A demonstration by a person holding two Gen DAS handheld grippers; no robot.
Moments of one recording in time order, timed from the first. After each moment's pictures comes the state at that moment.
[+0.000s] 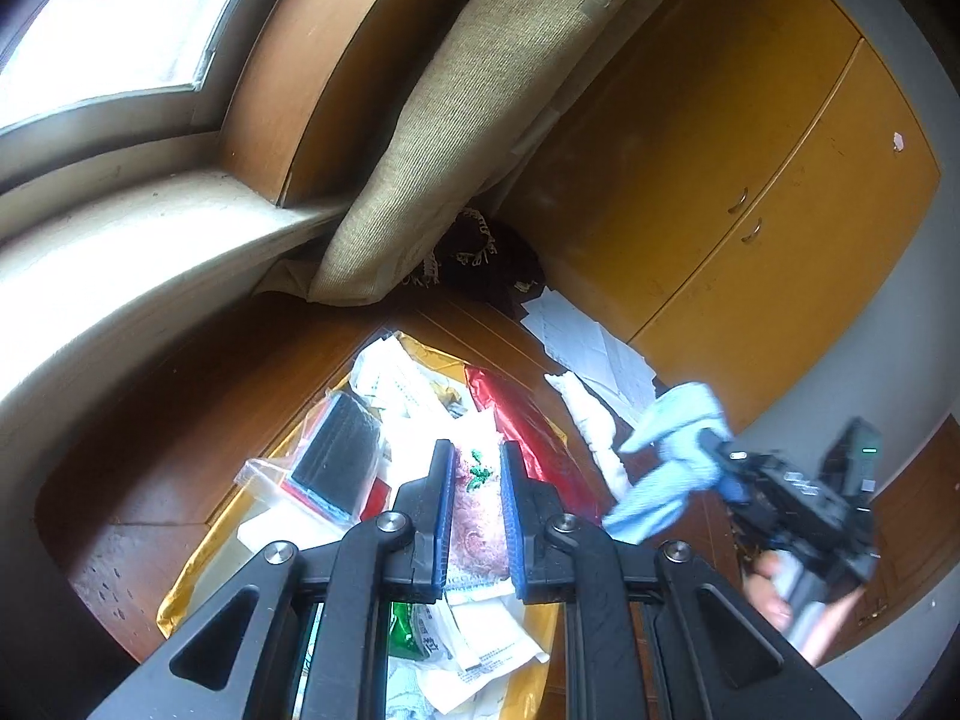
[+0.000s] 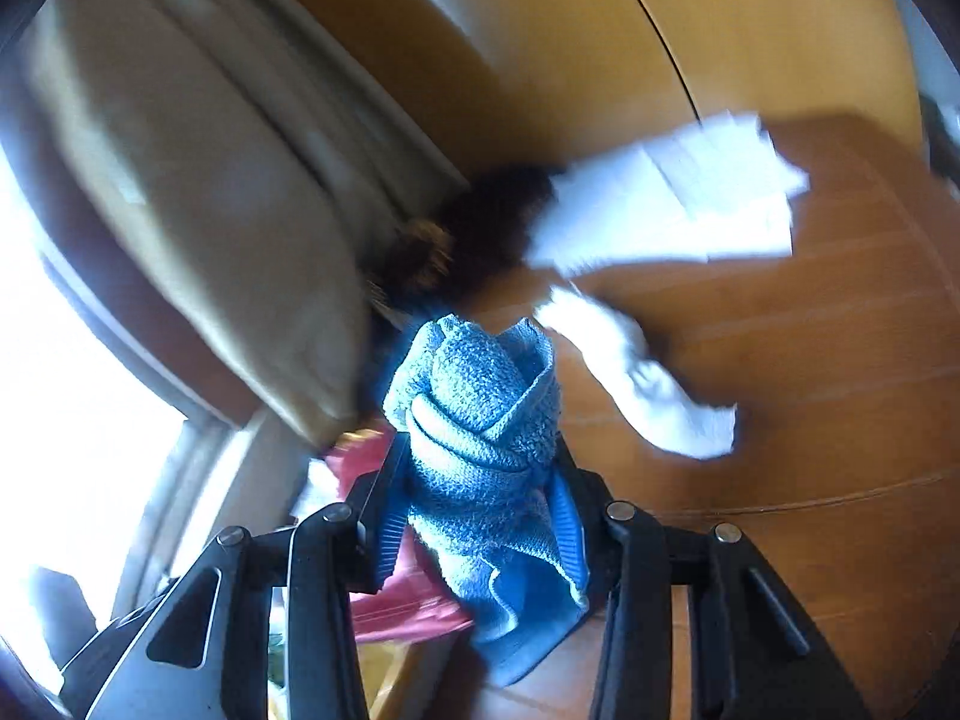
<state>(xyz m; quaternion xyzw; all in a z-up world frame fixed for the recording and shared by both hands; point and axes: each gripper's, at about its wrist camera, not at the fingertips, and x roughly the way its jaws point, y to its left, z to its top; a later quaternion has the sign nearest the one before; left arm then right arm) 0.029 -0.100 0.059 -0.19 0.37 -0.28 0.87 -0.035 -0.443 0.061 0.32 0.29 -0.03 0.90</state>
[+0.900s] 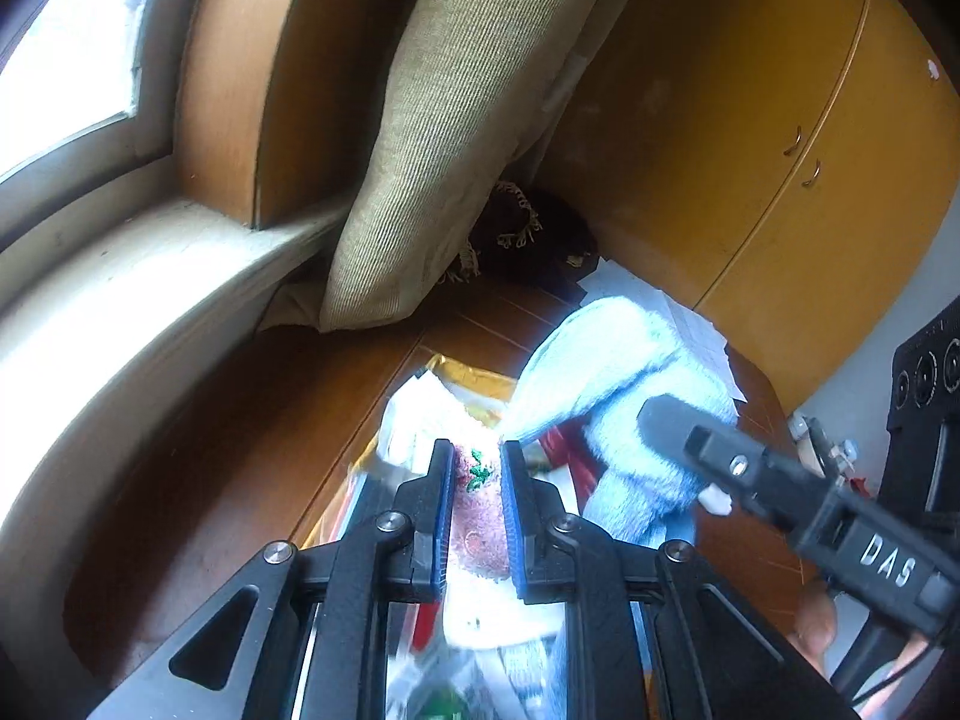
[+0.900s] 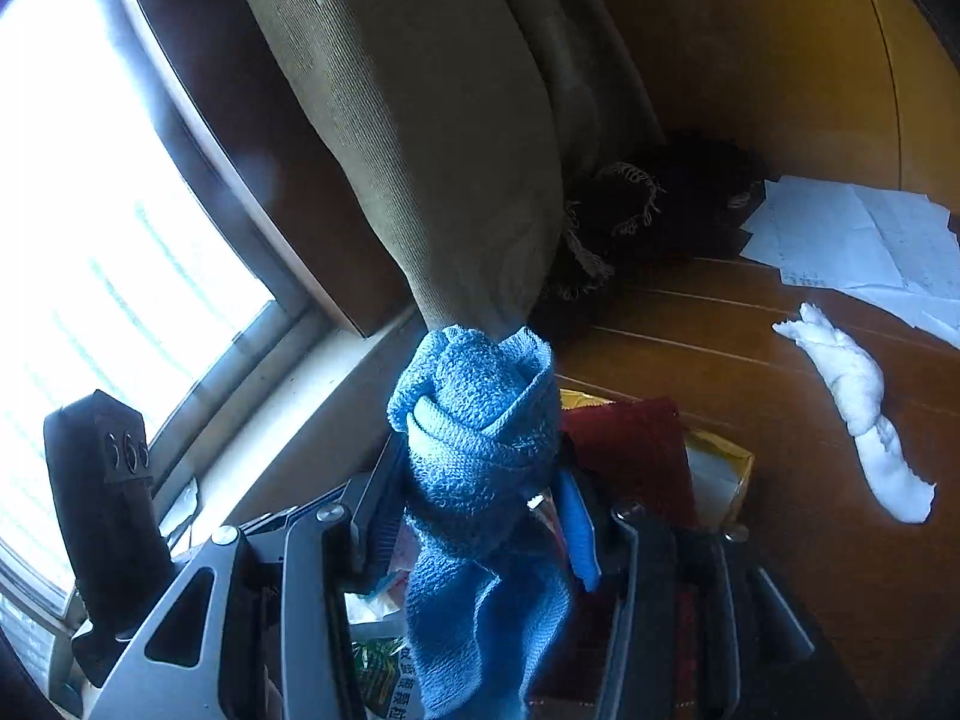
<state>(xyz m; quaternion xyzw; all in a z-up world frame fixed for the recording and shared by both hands) 0.102 -0.140 0.039 -0.10 0.40 -0.24 0.88 0.063 -0.333 0.066 0.20 0.34 0.10 0.91</state>
